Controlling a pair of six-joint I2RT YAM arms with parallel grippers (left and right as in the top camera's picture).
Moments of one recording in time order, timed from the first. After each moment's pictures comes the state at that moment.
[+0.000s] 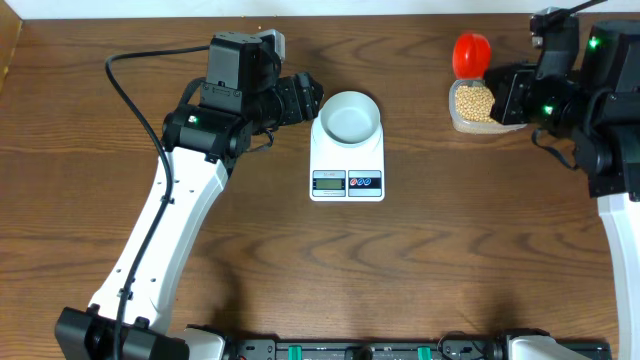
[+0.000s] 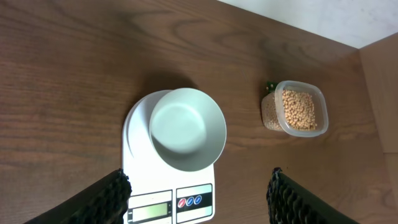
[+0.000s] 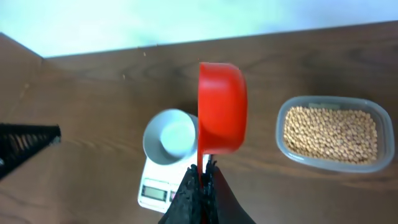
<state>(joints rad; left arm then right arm) -0.28 1.52 1.43 -0.67 0.29 -0.45 0.05 1.36 1.59 -0.91 -0.36 0.15</state>
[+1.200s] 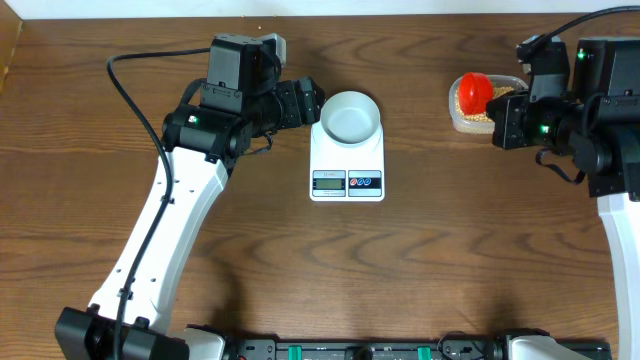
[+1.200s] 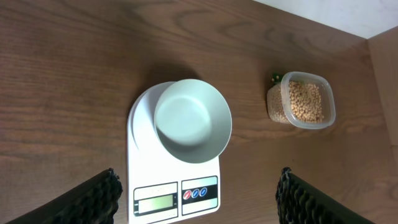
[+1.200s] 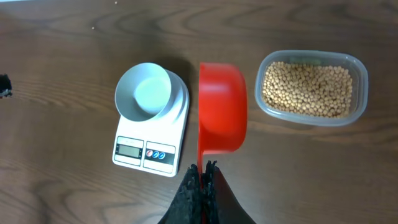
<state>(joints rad) -0.28 1.52 1.43 -0.70 0.29 -0.43 0.05 1.36 1.59 -1.08 -0.30 0.04</state>
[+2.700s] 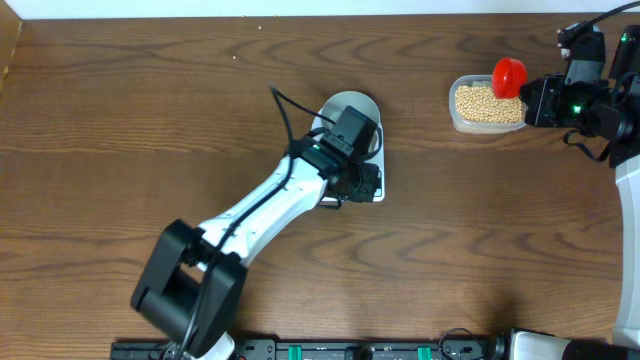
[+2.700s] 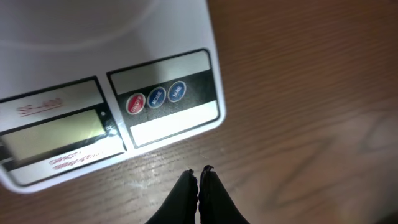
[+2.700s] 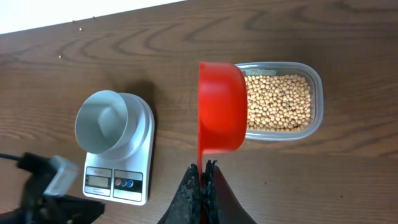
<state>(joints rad) -0.64 1.79 1.25 -0.66 0.22 -0.43 -0.15 1.46 1.55 -0.96 -0.39 -0.01</state>
